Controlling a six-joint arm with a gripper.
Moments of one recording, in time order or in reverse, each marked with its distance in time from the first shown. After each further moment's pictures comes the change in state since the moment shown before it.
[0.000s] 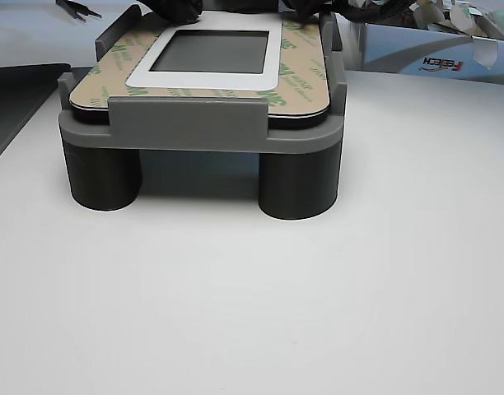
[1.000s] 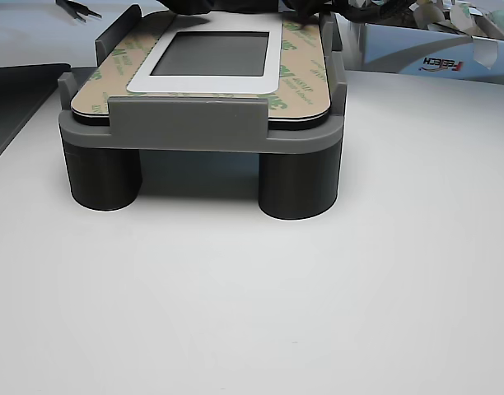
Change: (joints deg) arm -1.7 0.5 2.5 -5.4 -1.5 -2.2
